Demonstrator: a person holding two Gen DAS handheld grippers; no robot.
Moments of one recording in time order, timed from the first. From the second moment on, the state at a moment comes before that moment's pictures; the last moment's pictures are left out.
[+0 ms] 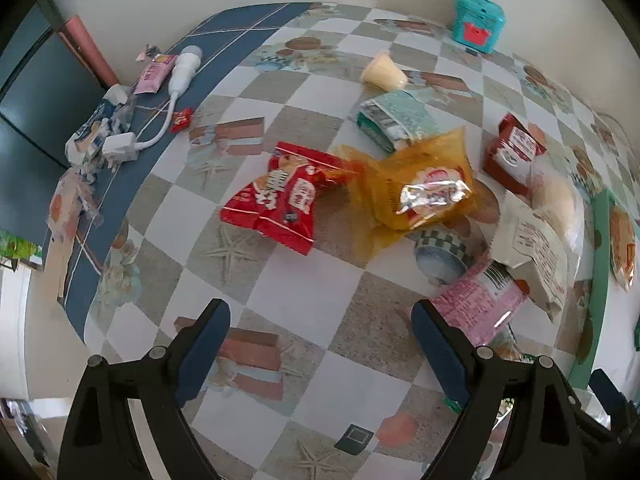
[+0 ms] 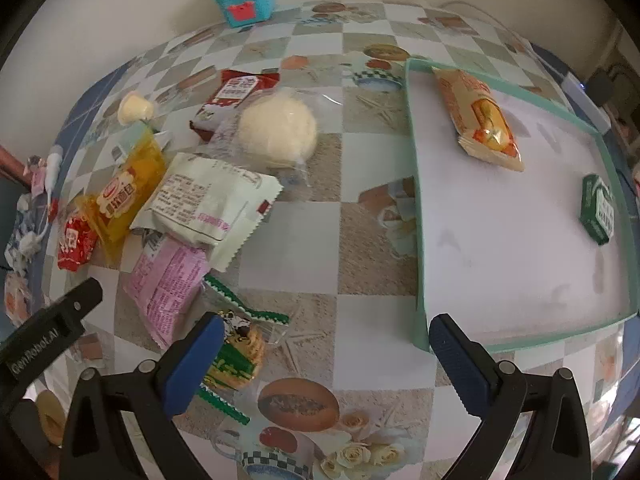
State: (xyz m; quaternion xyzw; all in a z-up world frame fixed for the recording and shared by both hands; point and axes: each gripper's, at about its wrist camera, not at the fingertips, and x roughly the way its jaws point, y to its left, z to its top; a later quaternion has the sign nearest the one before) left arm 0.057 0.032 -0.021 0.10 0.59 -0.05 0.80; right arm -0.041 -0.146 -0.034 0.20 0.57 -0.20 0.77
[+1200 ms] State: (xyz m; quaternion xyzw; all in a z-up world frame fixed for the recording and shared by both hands) left arm 0.058 0.032 -0.016 0.09 0.58 -0.05 0.81; right arm -0.023 -0.123 -0.067 0.19 0.62 -0.18 0.74
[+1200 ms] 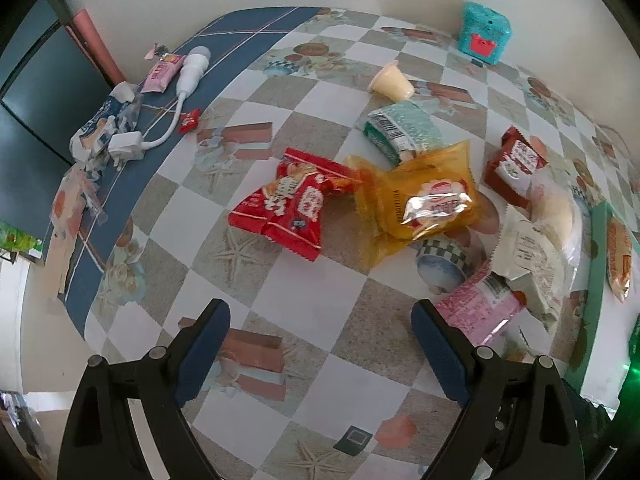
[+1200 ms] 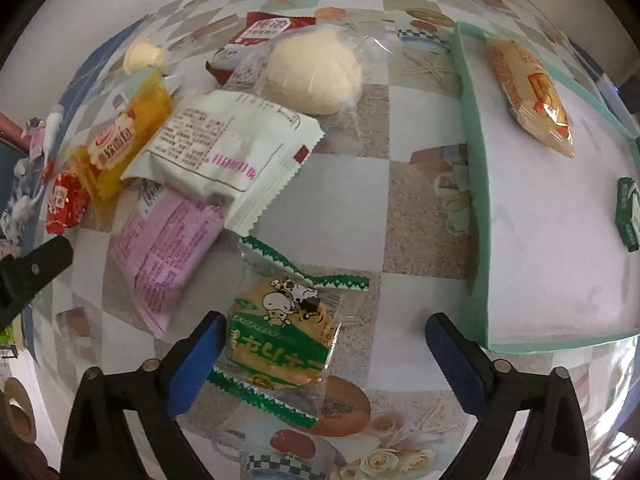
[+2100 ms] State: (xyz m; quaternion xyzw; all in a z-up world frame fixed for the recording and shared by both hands) left arm 0.042 -0.053 -0.047 0.16 0.59 -0.18 0.77; right arm -0.034 -0.178 -0.050 0.23 0.61 -0.19 0.74
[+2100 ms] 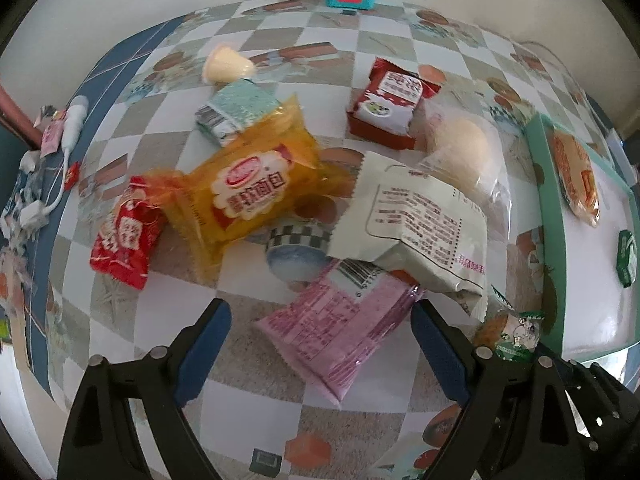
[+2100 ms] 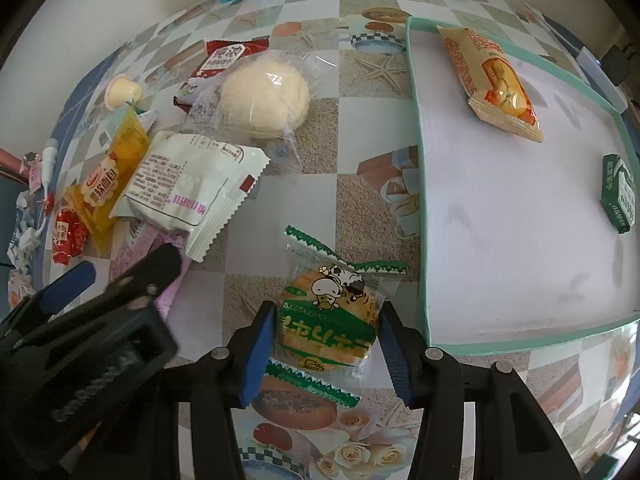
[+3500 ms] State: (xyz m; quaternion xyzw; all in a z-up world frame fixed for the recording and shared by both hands) left arm 0.050 0.000 0.011 0.04 0.56 -0.13 0.82; right arm -0.056 -0.188 -0.001 0.27 0.53 -0.20 0.78
